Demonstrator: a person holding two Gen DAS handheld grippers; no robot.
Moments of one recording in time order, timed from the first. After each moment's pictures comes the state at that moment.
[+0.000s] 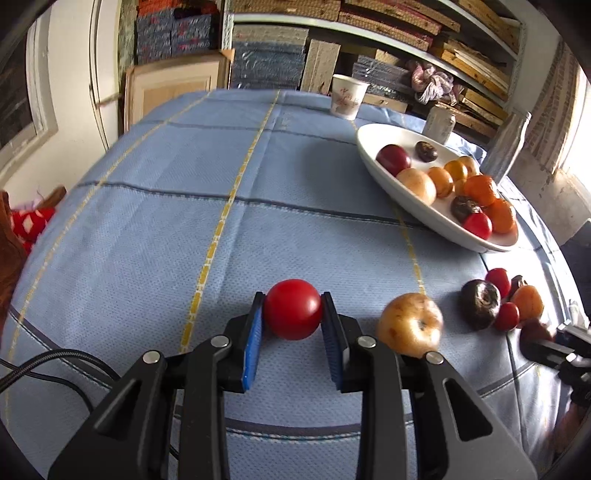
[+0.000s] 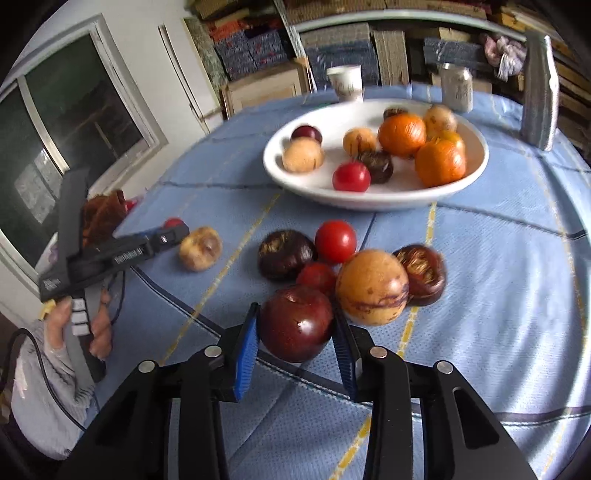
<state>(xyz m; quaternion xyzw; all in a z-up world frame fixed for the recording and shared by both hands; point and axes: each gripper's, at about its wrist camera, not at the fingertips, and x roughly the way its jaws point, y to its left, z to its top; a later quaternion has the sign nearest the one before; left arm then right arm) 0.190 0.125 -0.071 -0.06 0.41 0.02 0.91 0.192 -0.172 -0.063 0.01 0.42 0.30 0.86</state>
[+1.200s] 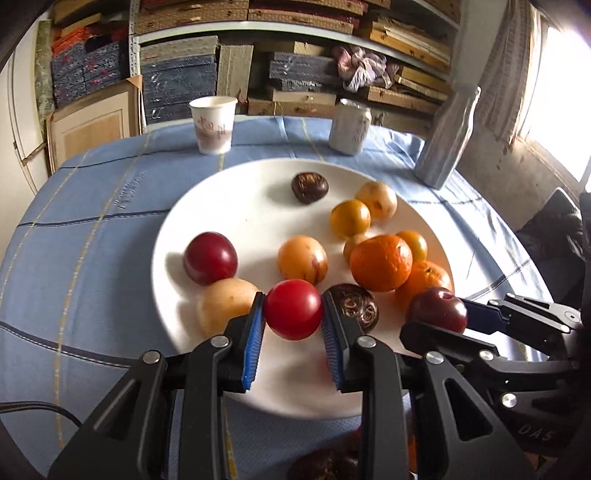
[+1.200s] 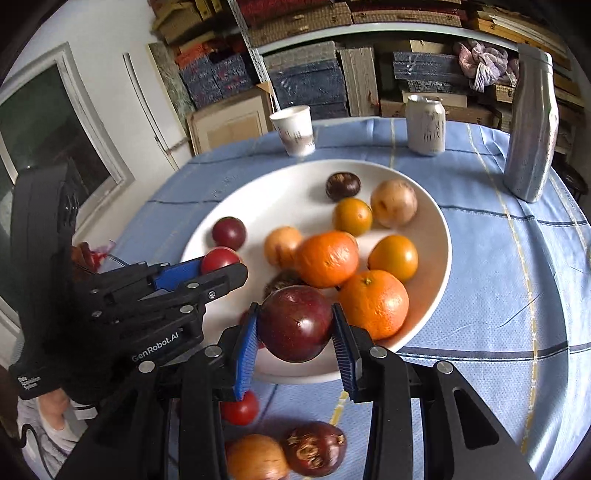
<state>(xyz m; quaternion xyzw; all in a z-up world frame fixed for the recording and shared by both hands) 0.320 -0.009 -0.045 -0.02 0.41 -0.09 0.91 0.318 -0.183 -0.041 0.03 0.41 0.25 0.88</state>
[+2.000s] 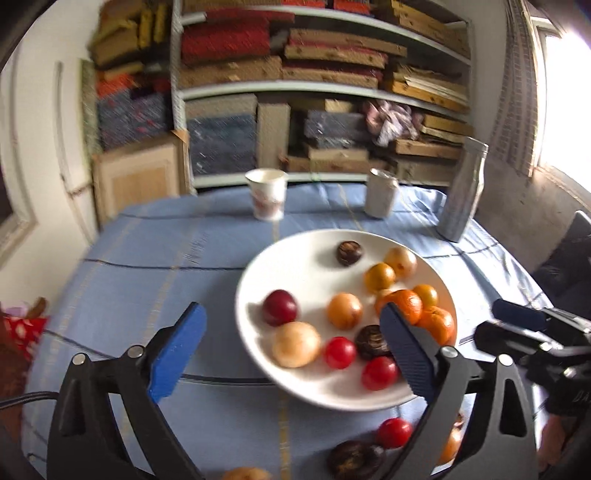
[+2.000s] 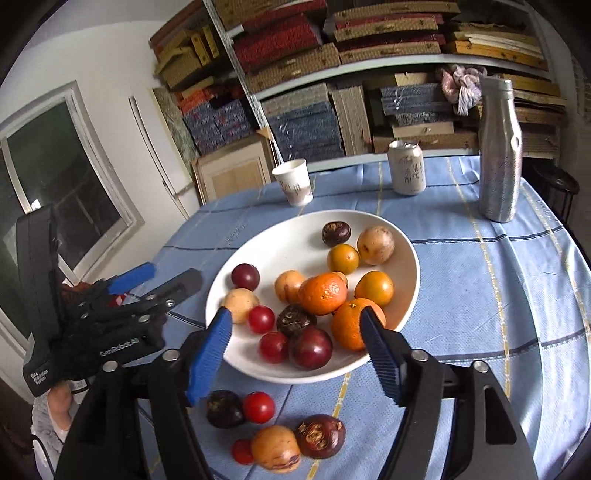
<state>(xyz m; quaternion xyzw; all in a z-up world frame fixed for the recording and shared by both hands) 0.263 0.016 0.020 0.01 0.30 0.00 0.96 0.284 -0.216 0.000 0.08 0.34 0.25 0.90</state>
